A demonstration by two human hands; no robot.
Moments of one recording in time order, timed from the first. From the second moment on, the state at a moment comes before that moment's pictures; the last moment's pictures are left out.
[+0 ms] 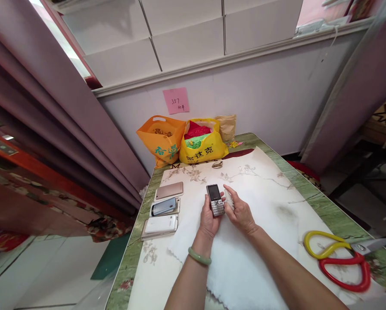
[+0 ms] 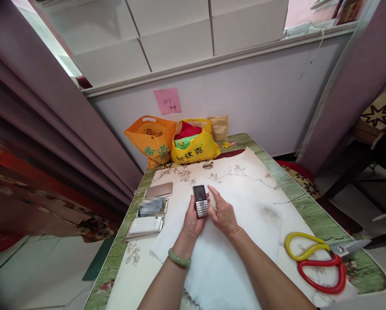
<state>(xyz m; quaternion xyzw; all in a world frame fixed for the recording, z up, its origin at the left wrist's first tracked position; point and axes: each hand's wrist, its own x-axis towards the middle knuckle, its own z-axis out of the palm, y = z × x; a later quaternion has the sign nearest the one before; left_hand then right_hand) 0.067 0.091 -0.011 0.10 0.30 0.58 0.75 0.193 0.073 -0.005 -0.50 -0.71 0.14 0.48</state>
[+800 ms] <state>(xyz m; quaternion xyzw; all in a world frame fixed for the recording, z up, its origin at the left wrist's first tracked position) 0.069 0.089 -0.011 0.12 0.30 0.57 0.75 0.192 0.073 -0.006 -0.52 -0.70 0.10 0.48</state>
